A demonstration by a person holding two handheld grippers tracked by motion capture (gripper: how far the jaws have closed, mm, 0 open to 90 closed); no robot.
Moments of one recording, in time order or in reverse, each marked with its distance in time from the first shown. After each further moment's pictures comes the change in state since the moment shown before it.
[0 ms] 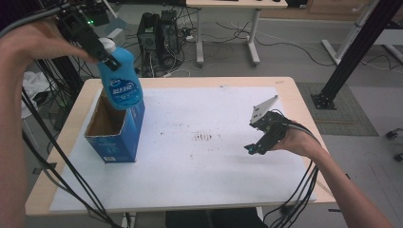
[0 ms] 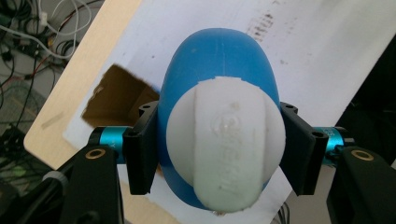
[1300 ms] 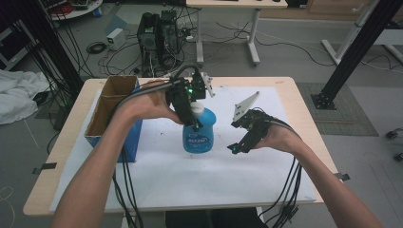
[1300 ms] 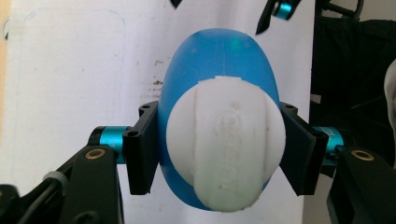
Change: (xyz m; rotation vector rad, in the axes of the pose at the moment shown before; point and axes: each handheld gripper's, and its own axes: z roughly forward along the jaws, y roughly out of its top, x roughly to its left) left arm -0.144 0.082 0.142 -0.039 -0.201 0.469; right arm 0.008 0.037 0.022 -0.056 0.094 -0.054
